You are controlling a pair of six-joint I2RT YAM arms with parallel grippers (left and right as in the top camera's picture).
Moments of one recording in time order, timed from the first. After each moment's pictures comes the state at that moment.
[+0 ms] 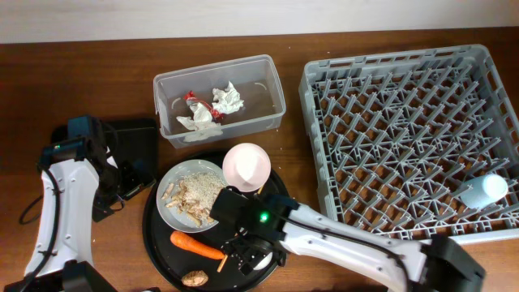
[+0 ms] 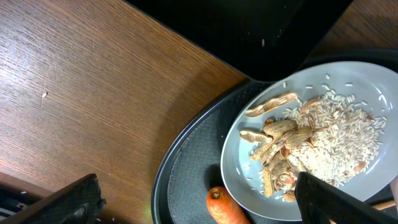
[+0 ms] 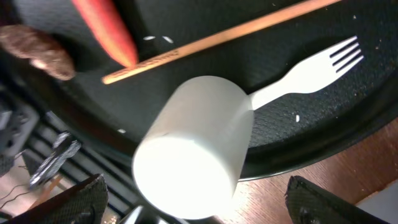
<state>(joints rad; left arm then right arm) 0.25 1.50 1.14 -1.19 0.02 -0.36 1.09 1.64 1.22 -1.03 -0.09 0.38</state>
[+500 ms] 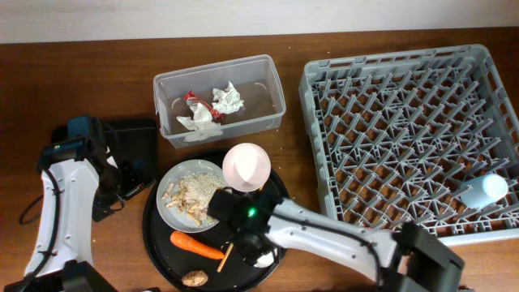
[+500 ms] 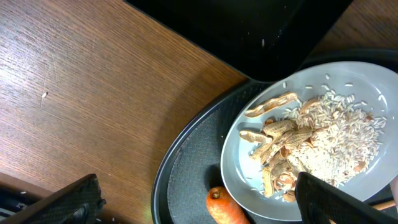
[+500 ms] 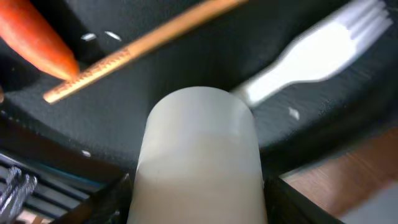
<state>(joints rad) 0.25 1.50 1.14 -1.19 0.02 -0.36 1.06 1.74 1.23 -1.05 -0.07 0.47</state>
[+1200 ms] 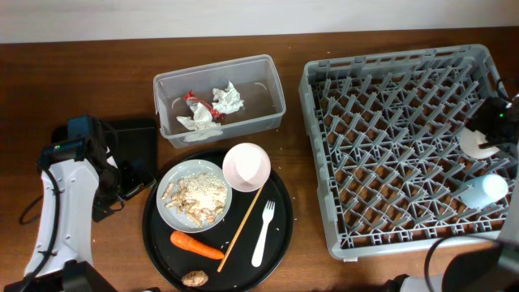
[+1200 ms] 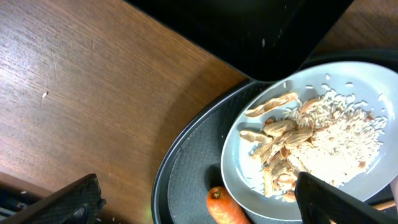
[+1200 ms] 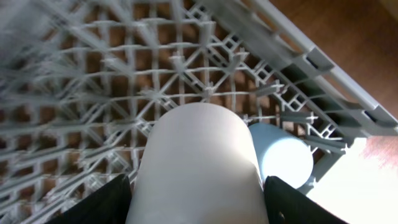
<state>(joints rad) 0.25 1.50 1.14 -1.19 0.02 -0.36 -0.50 1.60 1.61 -1.14 0.11 0.23</state>
